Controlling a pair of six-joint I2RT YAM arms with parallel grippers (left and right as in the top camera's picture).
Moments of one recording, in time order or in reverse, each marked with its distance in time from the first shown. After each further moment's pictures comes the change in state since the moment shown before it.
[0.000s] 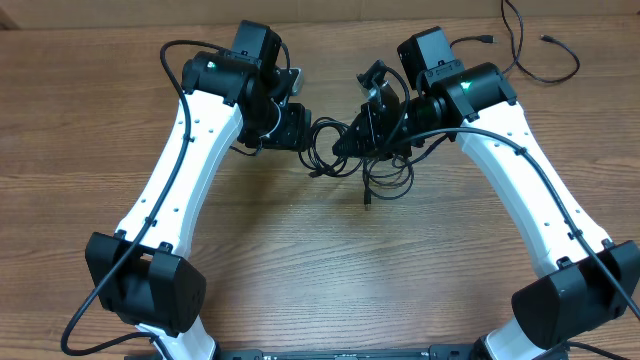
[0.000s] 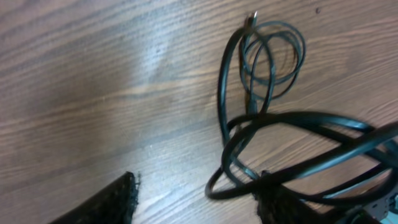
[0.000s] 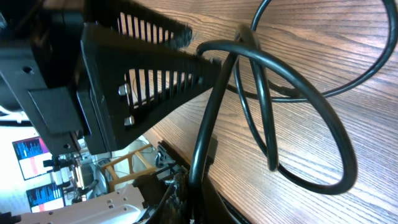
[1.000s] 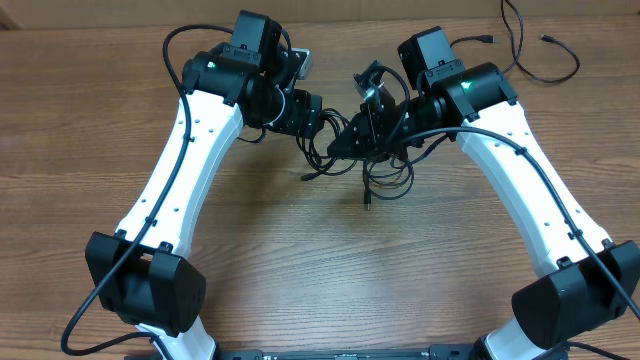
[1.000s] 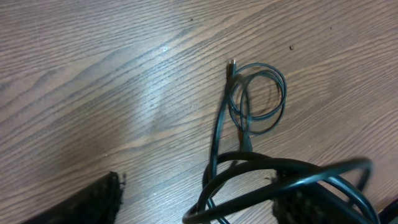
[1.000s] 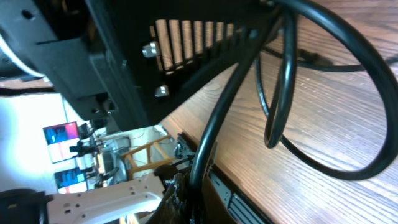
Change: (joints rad) left arm 0.000 0.000 0.000 0.143 0.020 0.074; right arm 0.000 0.000 0.000 0.000 -0.109 0.000
